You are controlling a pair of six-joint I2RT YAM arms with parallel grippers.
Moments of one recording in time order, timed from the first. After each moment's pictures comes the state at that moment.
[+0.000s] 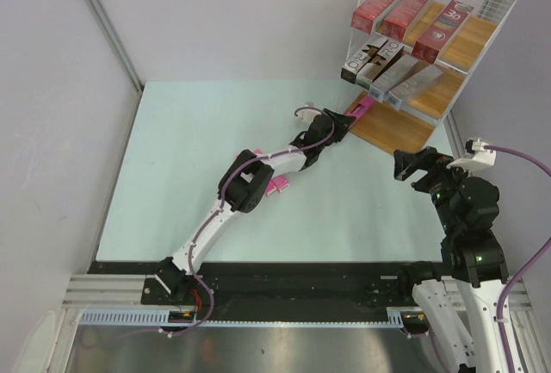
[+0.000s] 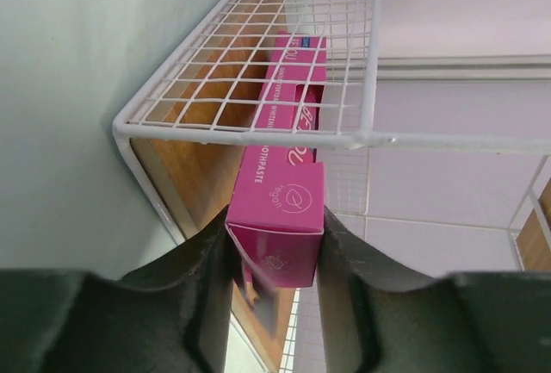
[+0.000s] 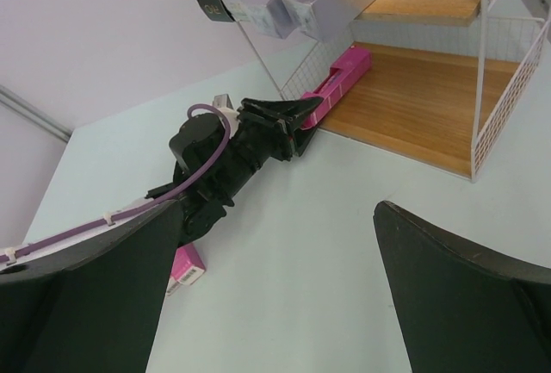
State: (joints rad) left arm -0.74 2.75 2.12 0.42 -0.16 -1.47; right arm 0.14 0.47 0.85 -0.46 0.06 0.44
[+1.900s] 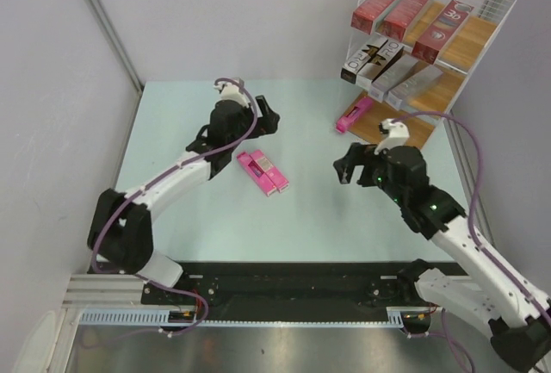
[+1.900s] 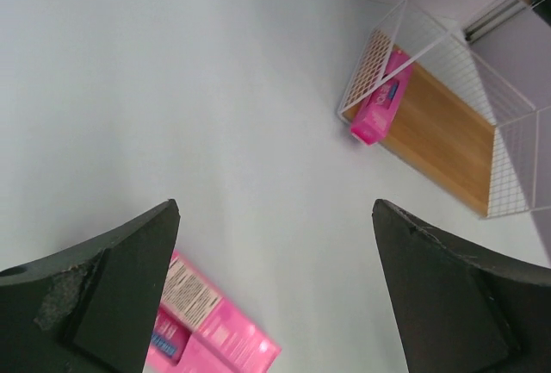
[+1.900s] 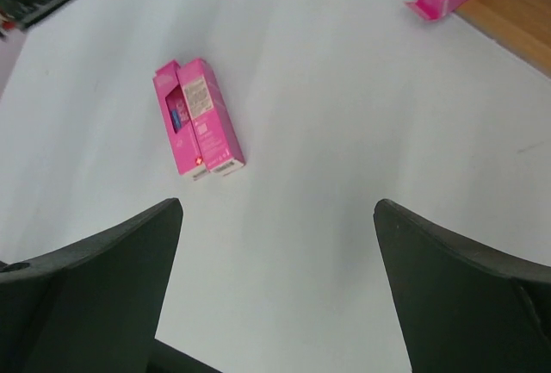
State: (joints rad) left arm -0.50 1.53 1.10 0.12 -0.11 -0.53; right arm 0.55 0.82 0.85 -0.37 0.12 0.43
